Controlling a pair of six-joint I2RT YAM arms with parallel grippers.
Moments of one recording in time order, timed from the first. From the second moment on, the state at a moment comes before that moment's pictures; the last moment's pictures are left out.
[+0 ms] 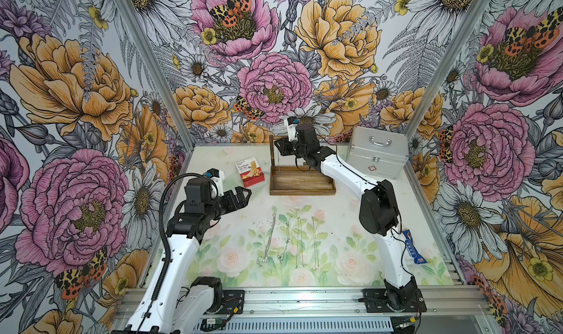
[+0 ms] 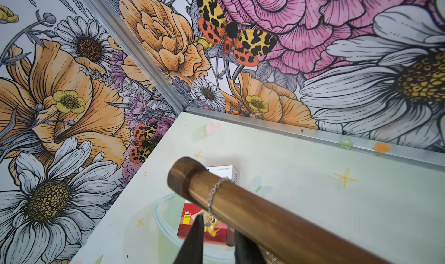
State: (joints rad) left arm -0.07 0.91 0.85 -0.65 0.37 -0.46; right arm 0.57 2.26 2.08 -0.20 -0.21 0.39
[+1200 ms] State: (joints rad) left arm -0.07 0.91 0.85 -0.65 0.38 -0.46; right arm 0.57 2.29 2.11 -0.21 -0.18 0.39
